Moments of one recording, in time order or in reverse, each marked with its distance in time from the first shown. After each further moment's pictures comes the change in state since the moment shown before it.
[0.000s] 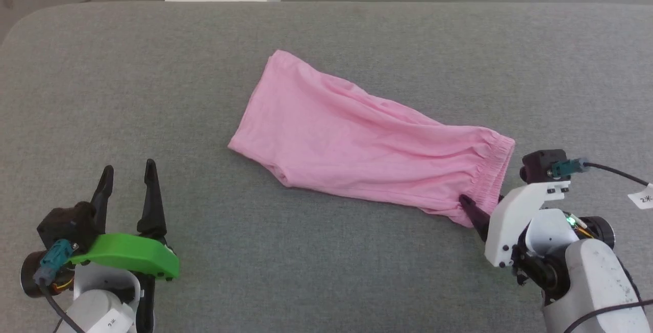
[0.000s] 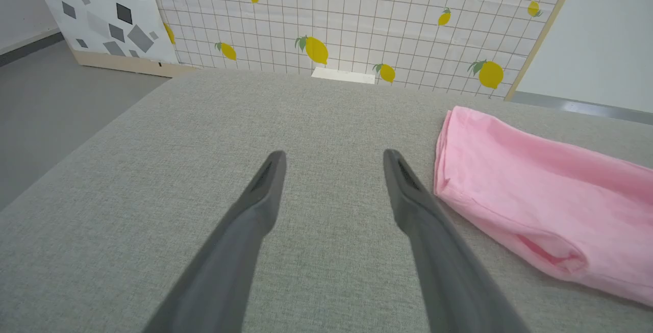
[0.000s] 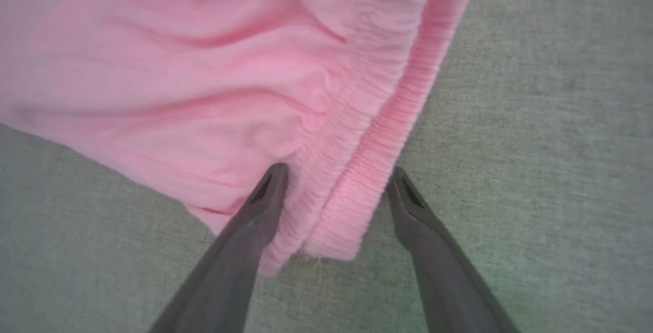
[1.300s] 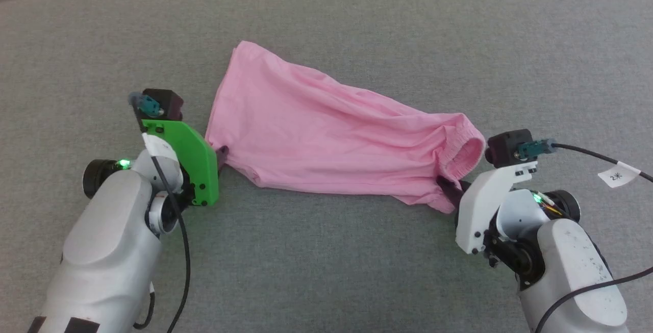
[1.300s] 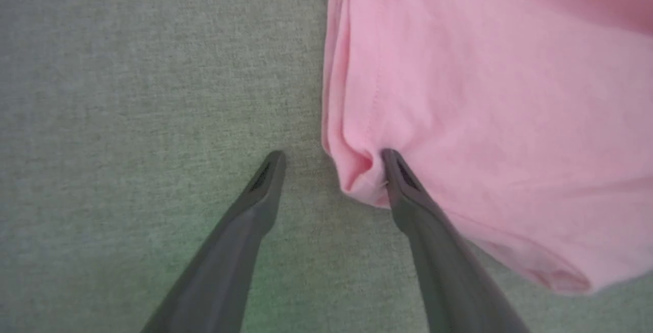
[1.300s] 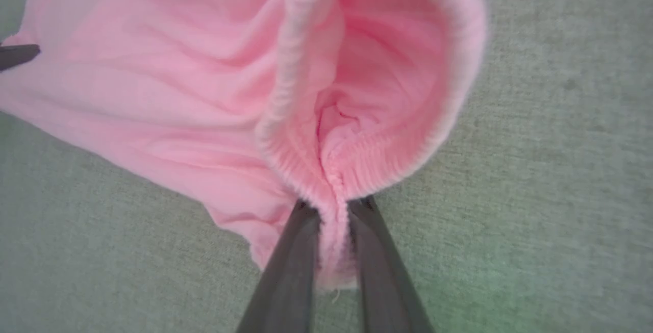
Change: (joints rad) left arm -0.525 -0.021 -0.260 0.497 -0.096 -0.151 0.707; right arm -0.081 0.001 0.121 0.036 0.065 0.000 -0.037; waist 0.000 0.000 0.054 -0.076
